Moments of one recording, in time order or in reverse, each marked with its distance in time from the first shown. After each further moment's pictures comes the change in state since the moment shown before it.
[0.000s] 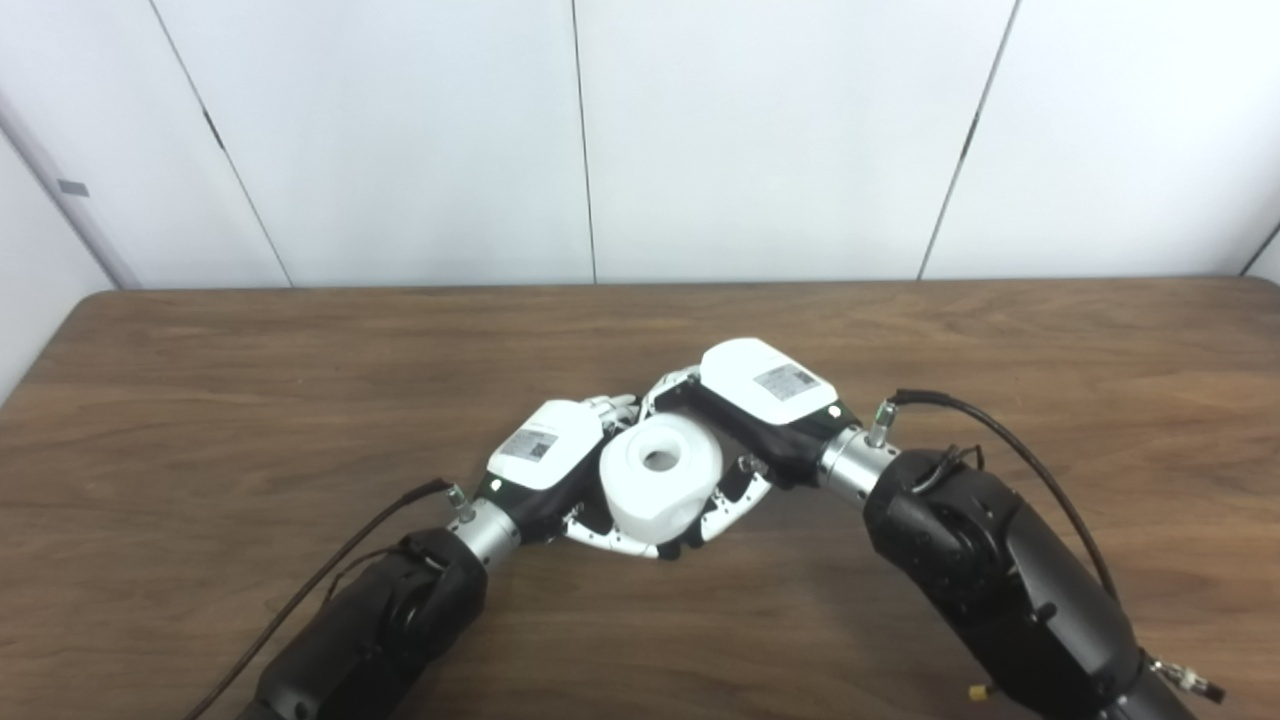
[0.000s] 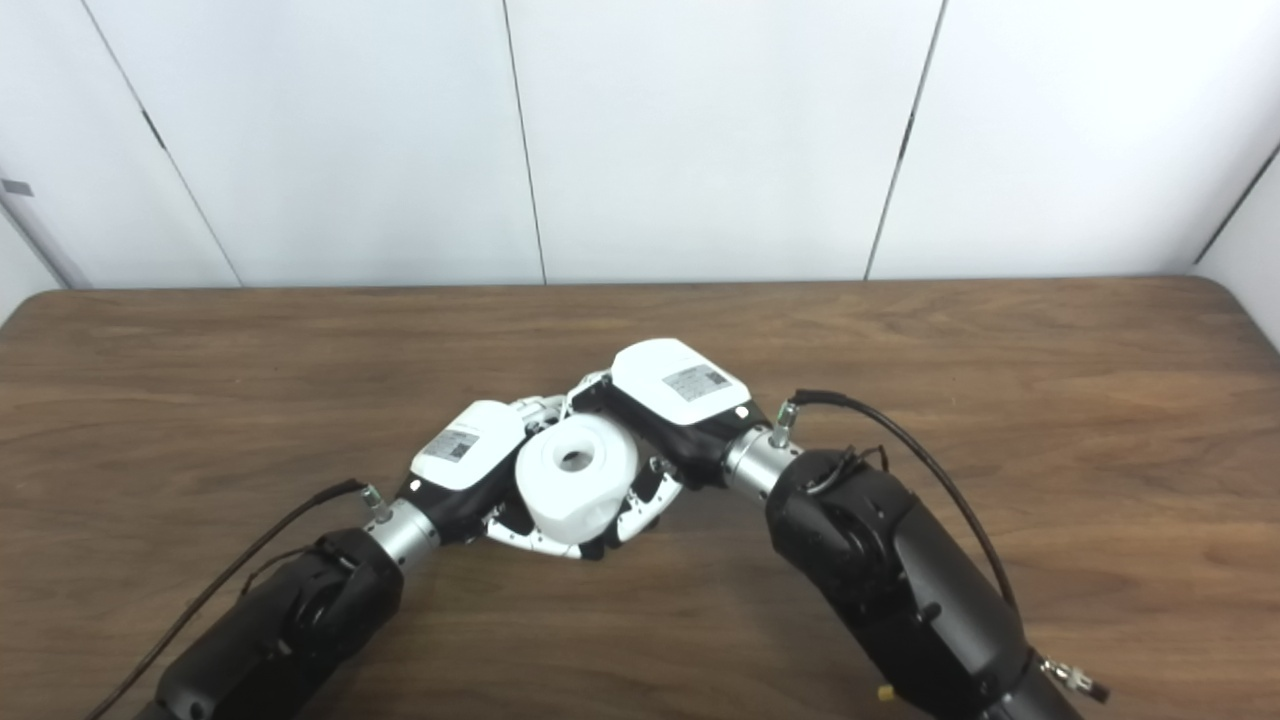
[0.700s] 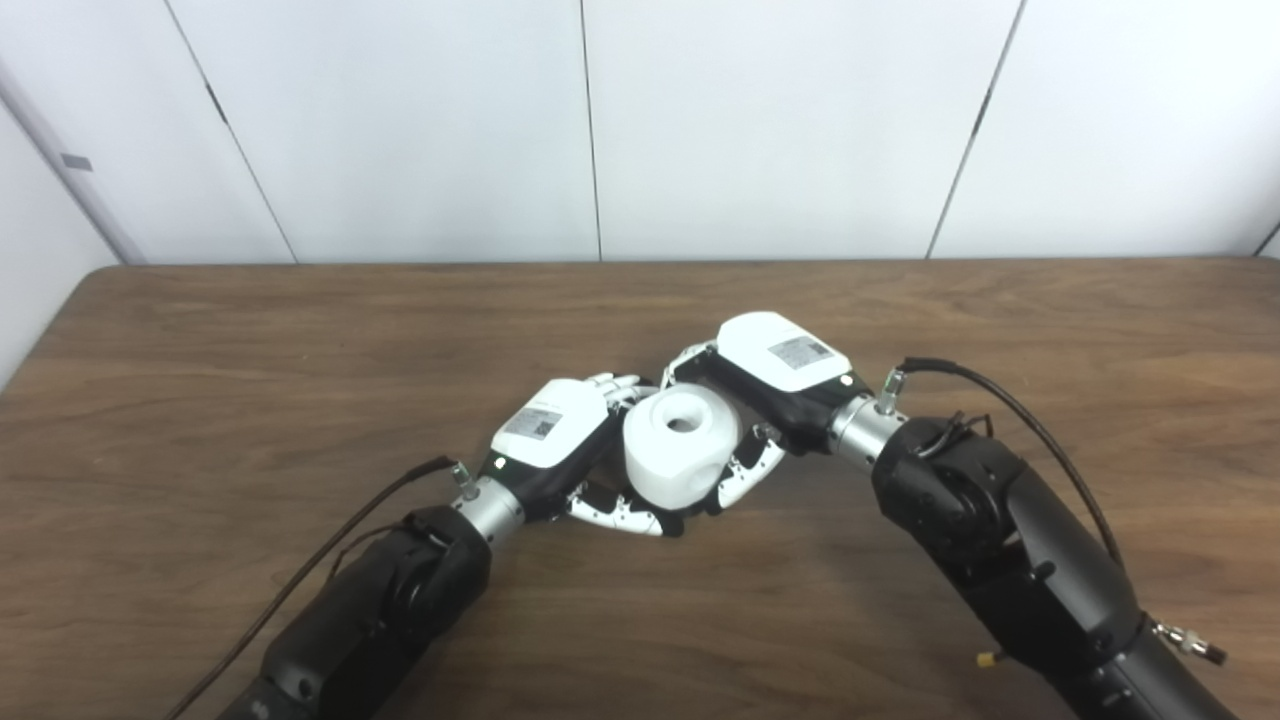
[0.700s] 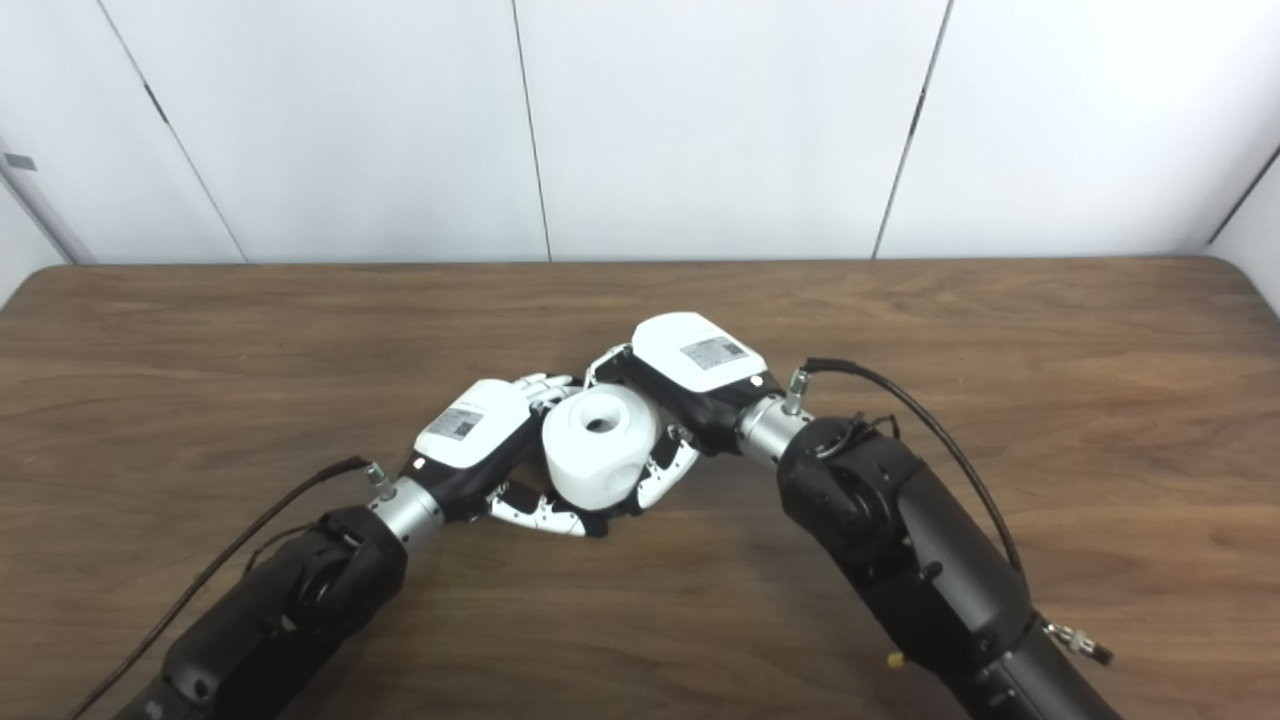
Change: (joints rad) left arm 0.004 0.001 0.005 -0.016 0.001 0.011 -0.020; right arm -0.006 0.000 -0.022 0.031 0.035 -0.007 -0.009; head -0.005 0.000
